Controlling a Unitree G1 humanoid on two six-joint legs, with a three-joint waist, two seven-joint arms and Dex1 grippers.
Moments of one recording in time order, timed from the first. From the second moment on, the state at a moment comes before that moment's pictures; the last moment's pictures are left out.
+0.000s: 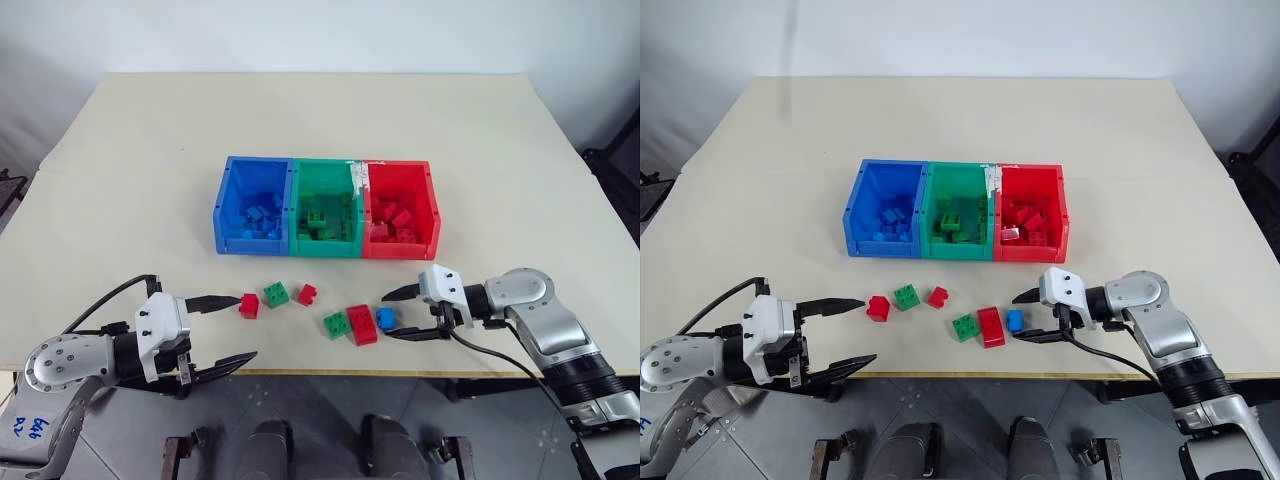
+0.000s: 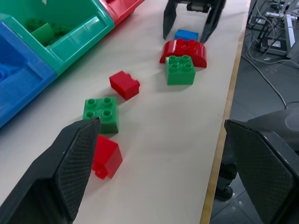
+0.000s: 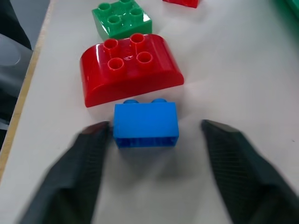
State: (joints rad) left arm 0.17 0.77 0.26 -0.46 -0.49 0.23 -0.99; right arm -0.44 -0.71 0.21 0.15 0.21 0.07 1.34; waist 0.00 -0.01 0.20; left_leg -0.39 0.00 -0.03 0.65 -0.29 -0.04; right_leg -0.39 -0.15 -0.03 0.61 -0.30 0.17
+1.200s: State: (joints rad) left arm 0.41 0.56 0.54 -0.44 -0.50 0.15 -0.78; right arm -1.09 -0.15 0.26 0.44 0.18 0.42 0.86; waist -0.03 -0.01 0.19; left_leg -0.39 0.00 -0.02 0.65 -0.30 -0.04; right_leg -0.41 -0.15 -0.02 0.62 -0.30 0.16
